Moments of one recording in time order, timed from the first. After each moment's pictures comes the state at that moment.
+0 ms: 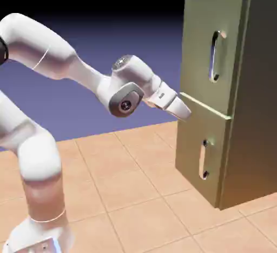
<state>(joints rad) -0.02 -0.53 0.04 -2.80 -0.05 3.02 0.70</state>
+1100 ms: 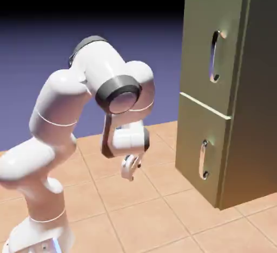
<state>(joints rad) -1.00 0.66 1.24 -2.61 -1.36 2.63 -0.41</state>
